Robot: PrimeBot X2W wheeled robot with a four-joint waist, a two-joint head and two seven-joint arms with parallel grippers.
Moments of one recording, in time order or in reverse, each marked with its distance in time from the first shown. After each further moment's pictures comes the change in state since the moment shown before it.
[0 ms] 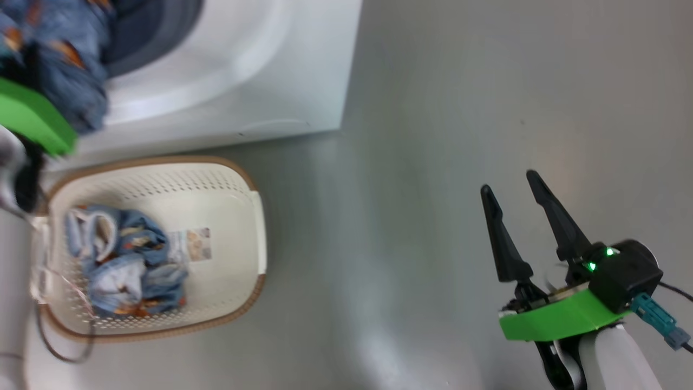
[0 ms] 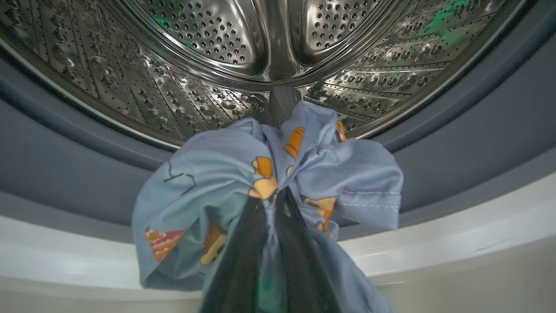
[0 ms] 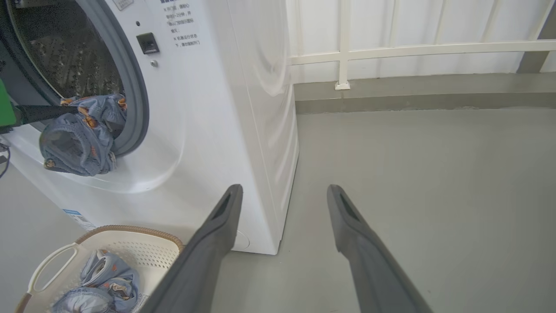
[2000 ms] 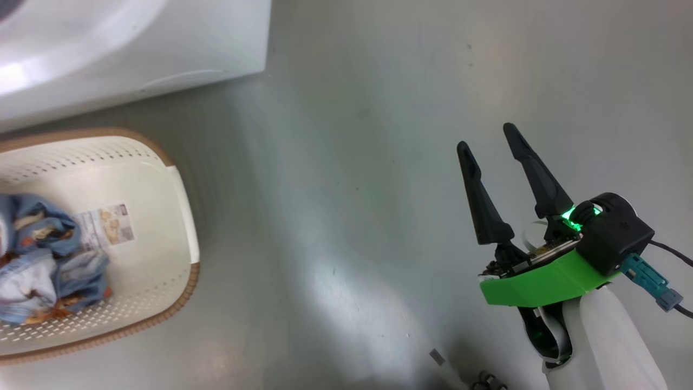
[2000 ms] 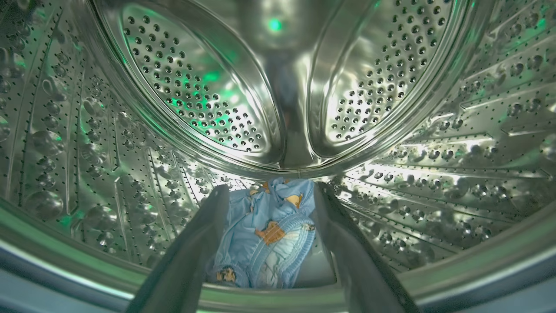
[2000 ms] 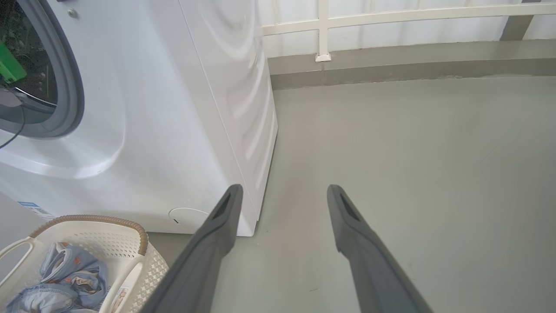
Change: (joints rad) left arm -0.343 0.158 0.039 0.125 0.006 0.054 -0.279; right arm -0.163 0.001 0.071 0.049 0.060 0.000 -0.022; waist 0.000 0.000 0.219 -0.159
